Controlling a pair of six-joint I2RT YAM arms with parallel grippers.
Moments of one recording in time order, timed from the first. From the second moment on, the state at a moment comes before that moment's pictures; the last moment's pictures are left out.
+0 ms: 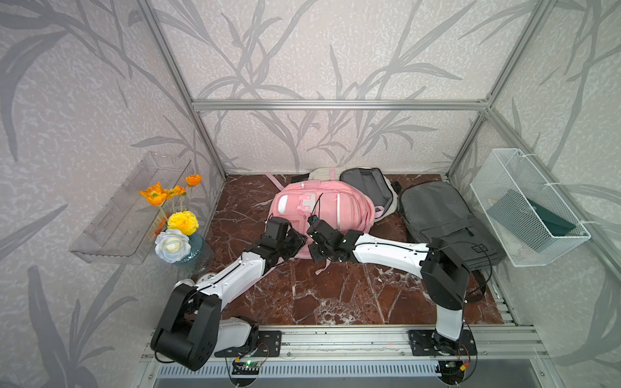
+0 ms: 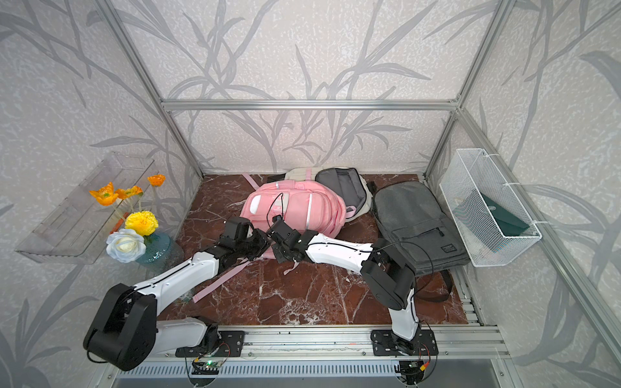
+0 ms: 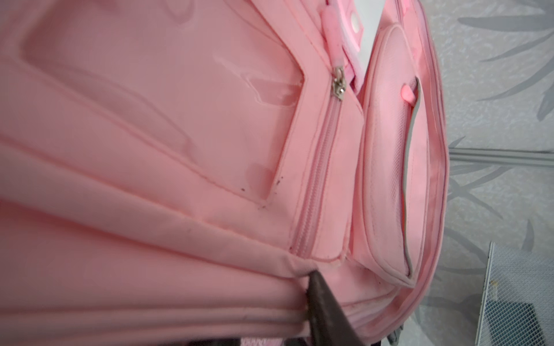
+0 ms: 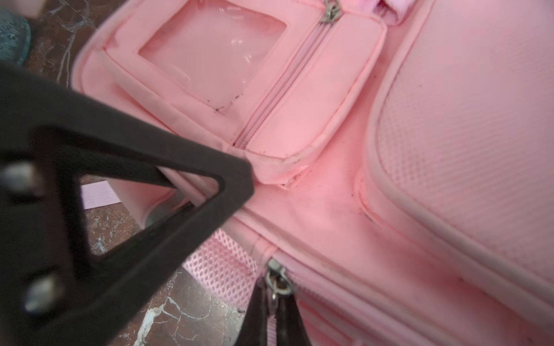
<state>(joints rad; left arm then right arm) -0.35 1.30 0.66 -0.12 0.21 -1.09 1.00 1.92 1.41 -0.42 0.15 0.46</state>
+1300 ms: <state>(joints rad) -0.25 1.24 0.69 -0.21 0.15 -1.03 0.83 1.67 1.23 -0.52 0.17 0.42</state>
